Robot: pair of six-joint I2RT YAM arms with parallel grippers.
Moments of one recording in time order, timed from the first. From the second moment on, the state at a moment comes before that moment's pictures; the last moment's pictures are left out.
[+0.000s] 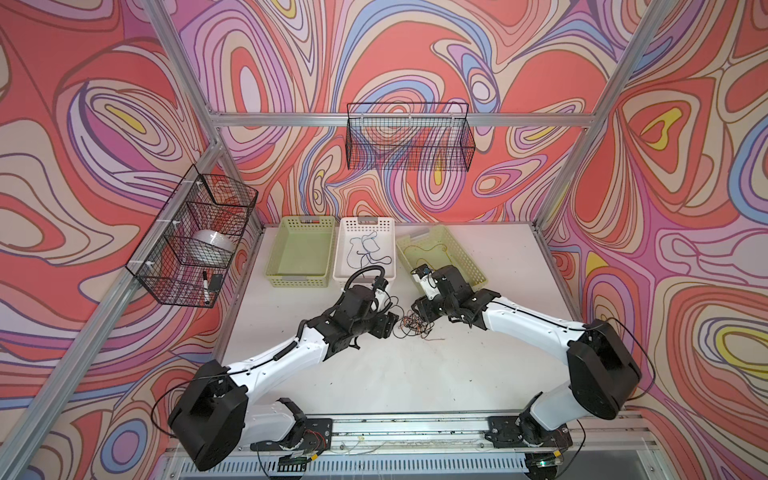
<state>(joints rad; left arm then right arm) -0.70 1.32 0.76 -0.15 0.06 -0.20 0.64 1.50 0.99 -0.30 -0.07 0.16</state>
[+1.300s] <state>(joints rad) -0.74 1.67 1.11 -0.24 0.19 -0.16 0.61 1.14 0.74 -0.30 0.02 0.29</state>
